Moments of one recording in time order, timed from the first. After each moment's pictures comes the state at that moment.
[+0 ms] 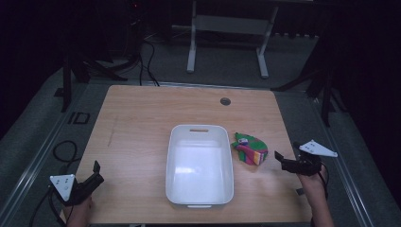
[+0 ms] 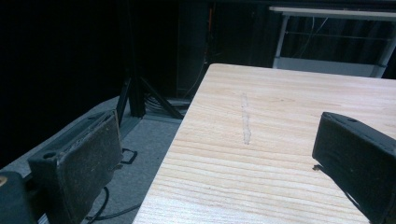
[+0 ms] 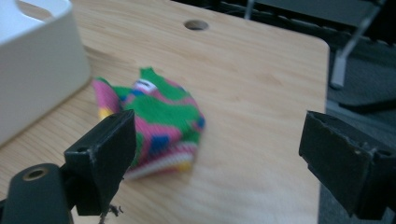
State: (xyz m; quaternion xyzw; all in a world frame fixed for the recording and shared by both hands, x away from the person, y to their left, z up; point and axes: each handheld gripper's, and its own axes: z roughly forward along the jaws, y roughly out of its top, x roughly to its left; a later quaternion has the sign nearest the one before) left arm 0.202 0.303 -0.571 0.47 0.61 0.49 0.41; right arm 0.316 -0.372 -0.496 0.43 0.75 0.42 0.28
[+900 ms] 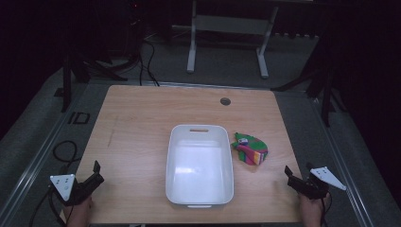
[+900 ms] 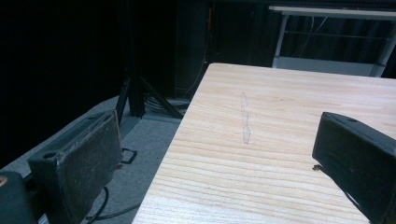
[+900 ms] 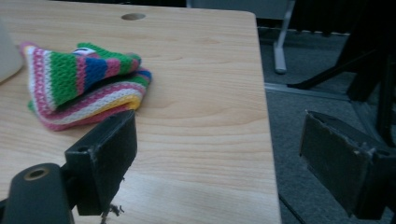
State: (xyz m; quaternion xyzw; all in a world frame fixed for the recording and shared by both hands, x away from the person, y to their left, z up) left arm 0.202 0.304 -0.571 0.47 0.61 0.49 0.41; right arm 0.264 -0.398 -0.552 0.52 0.65 0.42 0.35
